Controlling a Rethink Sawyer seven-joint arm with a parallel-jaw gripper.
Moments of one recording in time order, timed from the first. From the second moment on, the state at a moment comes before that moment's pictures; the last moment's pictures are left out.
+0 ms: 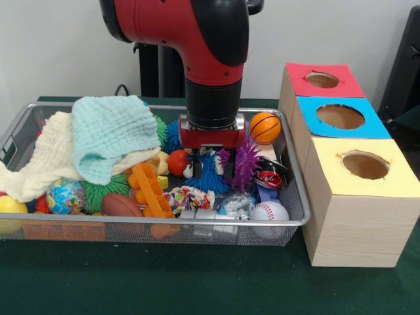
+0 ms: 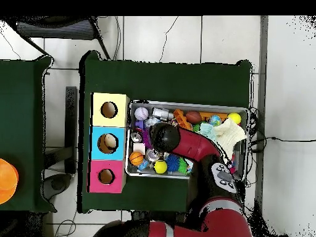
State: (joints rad) arm -0.27 -0.45 -0.01 1.66 0.09 0.35 1.40
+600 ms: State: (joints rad) arm -0.26 -0.45 0.02 1.71 0.10 0.26 1.40
